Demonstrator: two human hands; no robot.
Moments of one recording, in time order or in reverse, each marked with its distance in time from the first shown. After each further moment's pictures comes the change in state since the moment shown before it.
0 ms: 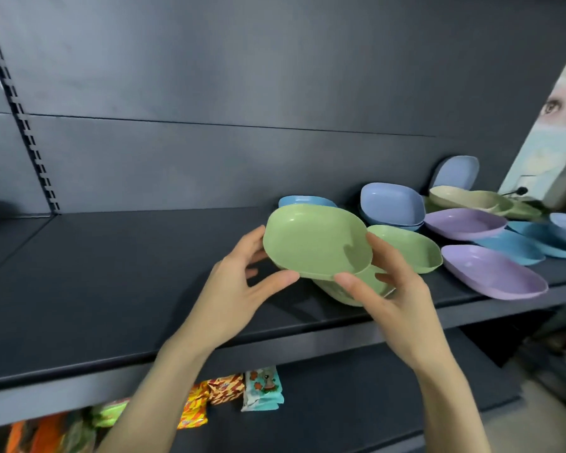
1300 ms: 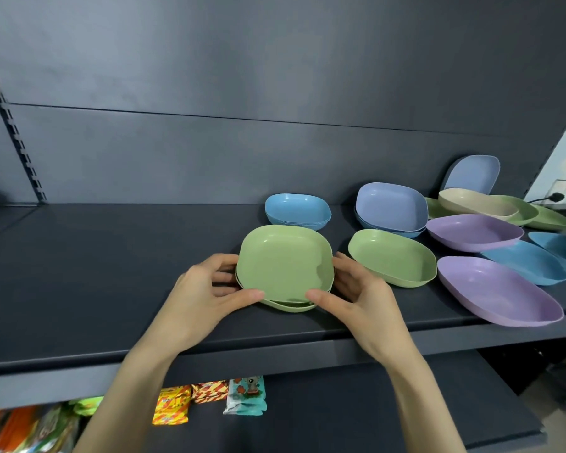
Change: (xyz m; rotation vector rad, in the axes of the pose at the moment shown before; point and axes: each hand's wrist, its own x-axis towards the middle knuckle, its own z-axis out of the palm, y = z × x) left_hand 0.016 -0.023 0.029 0.113 0.120 -0.263; right_hand 0.045 0.068 -0.013 0.171 -0.270 0.133
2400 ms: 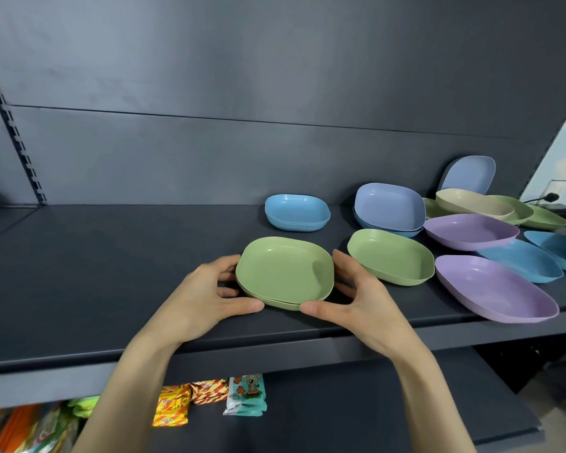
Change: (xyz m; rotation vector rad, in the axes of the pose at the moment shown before) left_hand 0.006 0.000 -0.004 0.047 -0.166 0.006; right_hand 0.002 -0.005 -0.004 -0.086 -0.105 0.015
